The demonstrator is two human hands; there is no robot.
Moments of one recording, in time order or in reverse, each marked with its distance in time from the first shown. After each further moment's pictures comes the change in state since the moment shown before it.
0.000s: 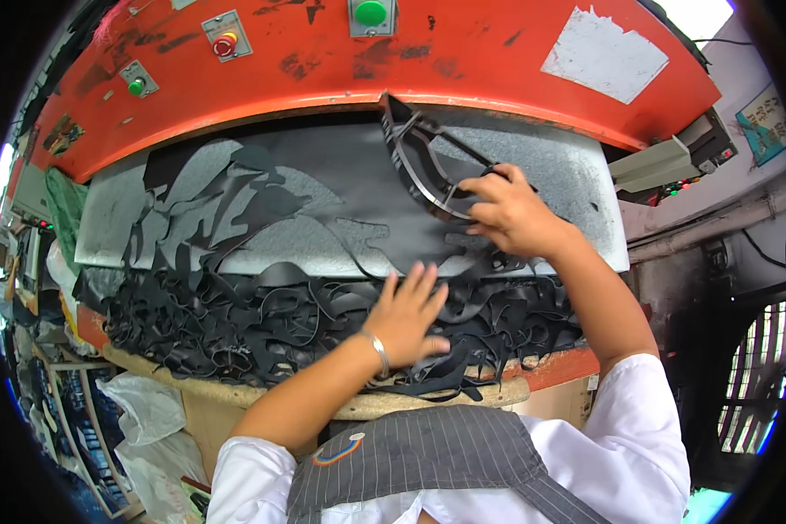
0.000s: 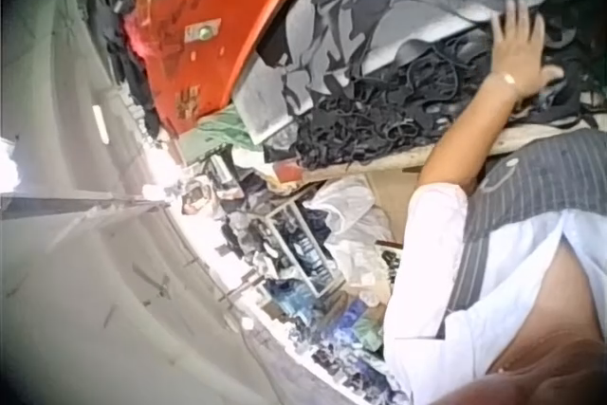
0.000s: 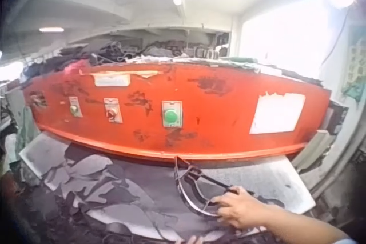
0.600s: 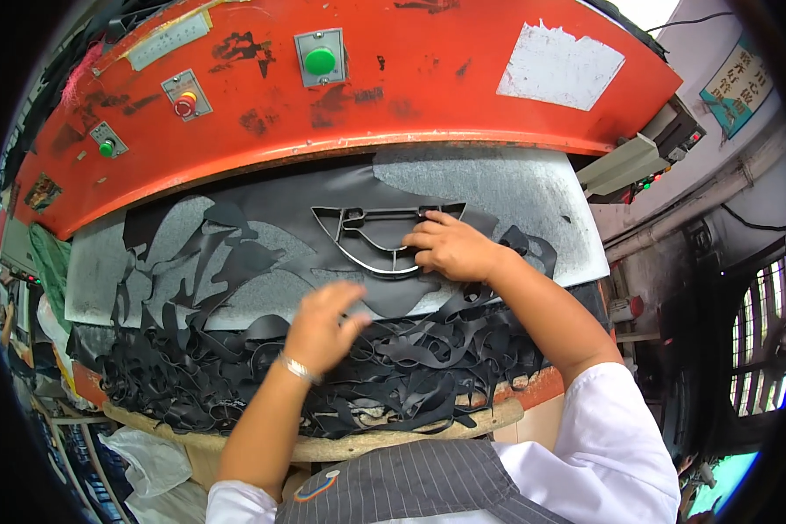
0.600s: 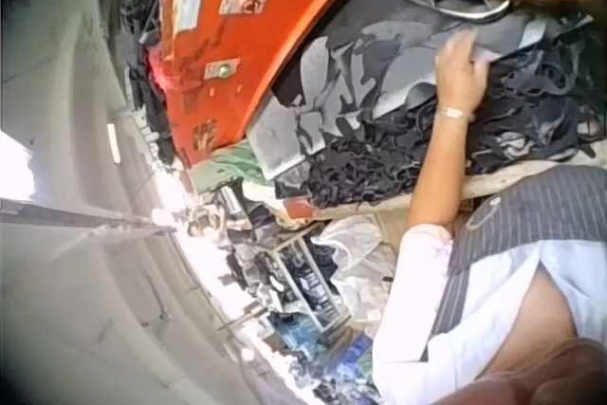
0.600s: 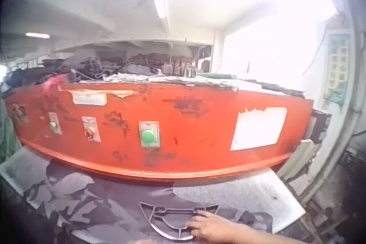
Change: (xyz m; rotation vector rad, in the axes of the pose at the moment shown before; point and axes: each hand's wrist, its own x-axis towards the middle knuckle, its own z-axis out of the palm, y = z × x) left_hand 0.000 -0.067 -0.065 -0.257 0.516 -0.084; right_hand 0.010 0.034 0.060 -0.075 -0.146 -0.092
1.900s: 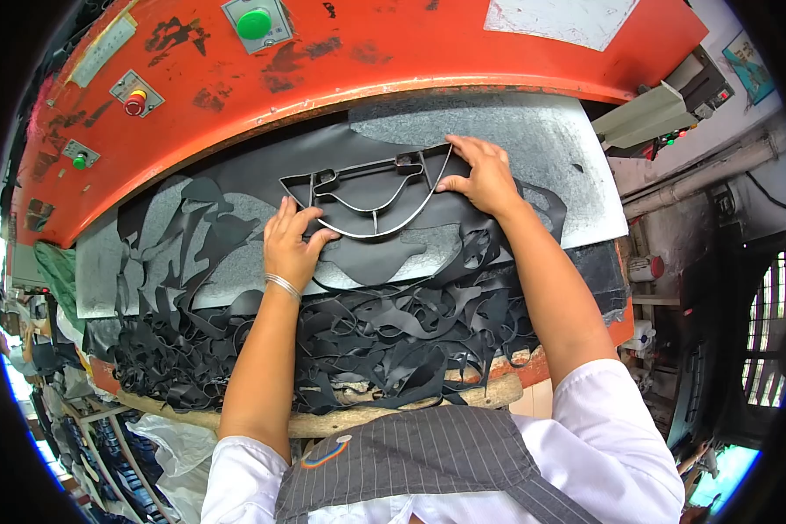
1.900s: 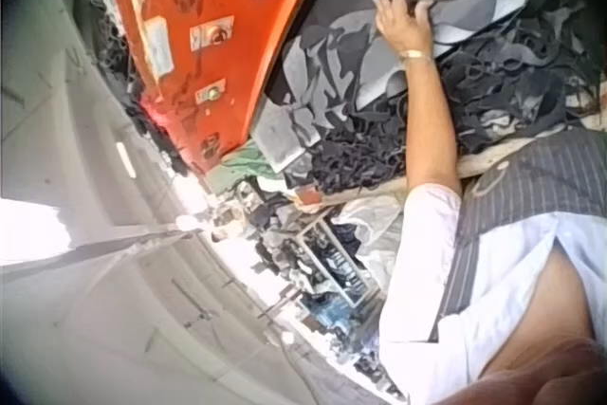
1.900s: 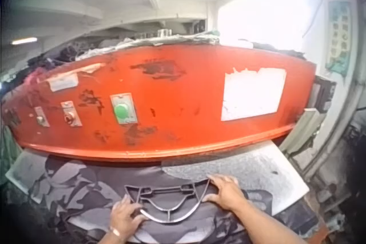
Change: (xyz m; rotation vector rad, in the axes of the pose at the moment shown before) left_hand 0.054 -0.075 0.057 0.290 0.257 -0.064; right_hand -0.053 0.056 0.044 0.249 0.421 0.861
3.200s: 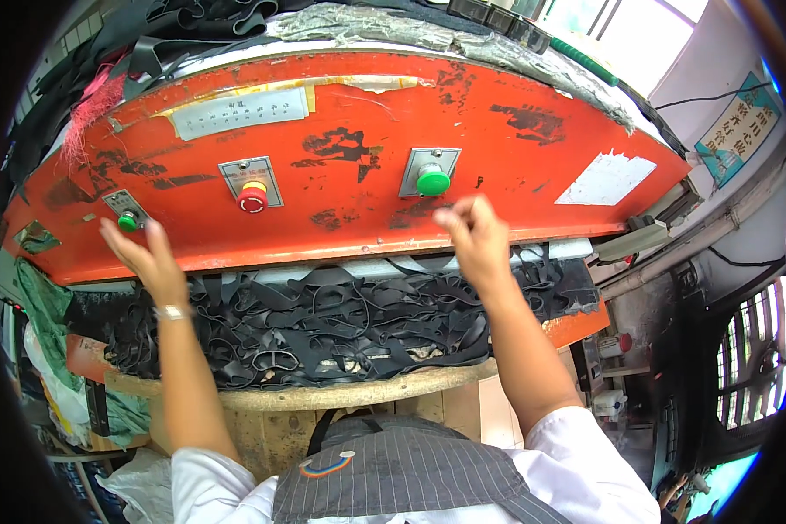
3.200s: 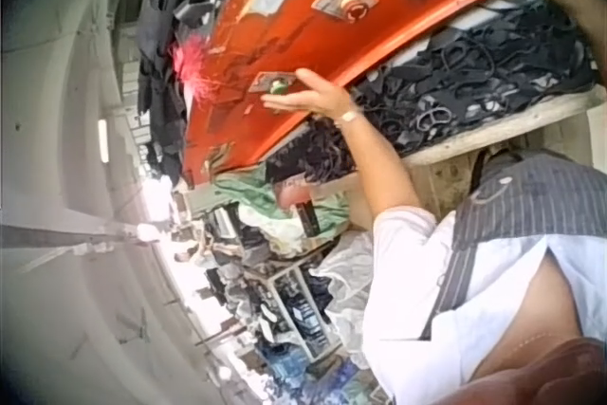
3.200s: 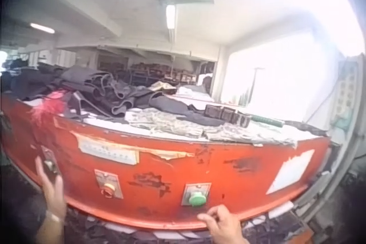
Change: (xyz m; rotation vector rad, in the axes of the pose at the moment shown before) left_hand -0.088 -0.168 -0.307 -0.070 0.856 -0.201; right_hand -0.105 -0.325 -0.032 0.284 0.349 0.061
